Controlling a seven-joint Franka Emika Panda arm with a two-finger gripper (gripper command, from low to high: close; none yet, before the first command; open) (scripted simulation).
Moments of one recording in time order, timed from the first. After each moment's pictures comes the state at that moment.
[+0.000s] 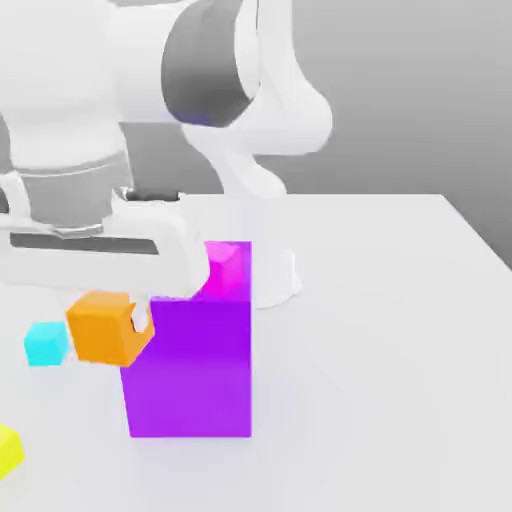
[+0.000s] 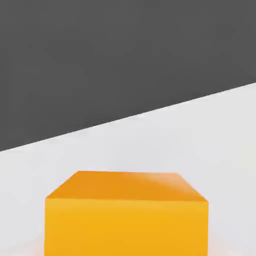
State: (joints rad) arm -0.10 -0.16 -0.17 -2.36 0.06 2.20 0.73
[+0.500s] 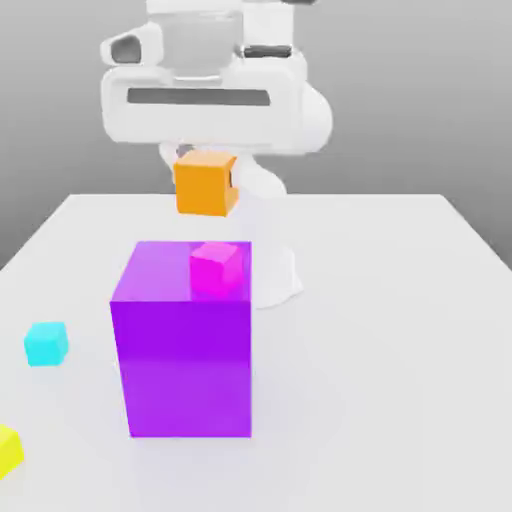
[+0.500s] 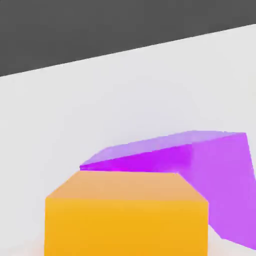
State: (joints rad) arm -0.10 -0.62 -0.04 -2.63 -0.02 2.01 0.86
